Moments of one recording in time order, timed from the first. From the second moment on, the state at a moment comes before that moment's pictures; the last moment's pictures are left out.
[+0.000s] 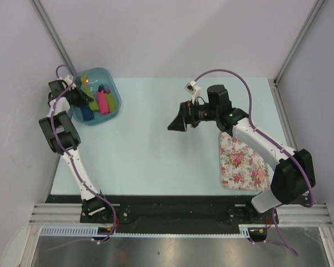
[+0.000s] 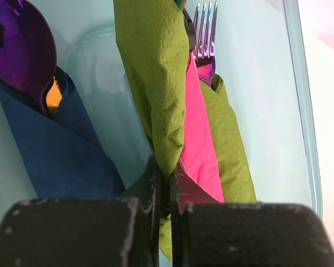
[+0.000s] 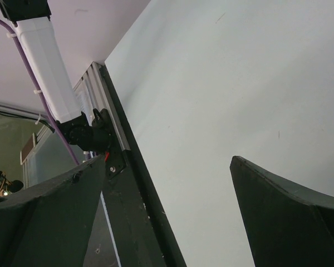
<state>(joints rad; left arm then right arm) 0.43 2.41 1.97 -0.31 0.63 -0.21 0.53 1.51 1.26 -0.19 -0.75 0.36</state>
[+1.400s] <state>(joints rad) 0.44 2.44 2.03 -0.54 0.62 -0.19 0.53 1.51 1.26 -0.19 -0.75 0.36</state>
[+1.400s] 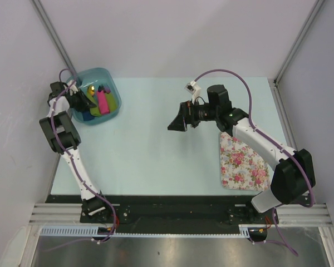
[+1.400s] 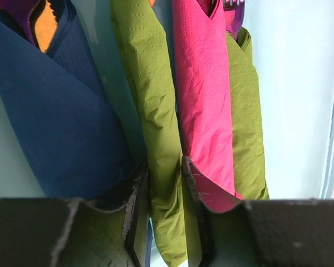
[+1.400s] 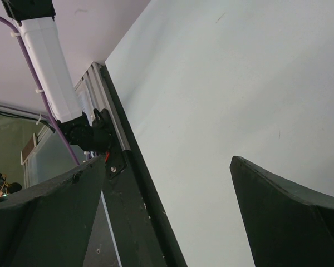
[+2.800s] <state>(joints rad) 0.44 2.27 1.91 -0.50 0.42 -0.07 0.53 1.51 1.24 -0.18 -0.75 0.37</state>
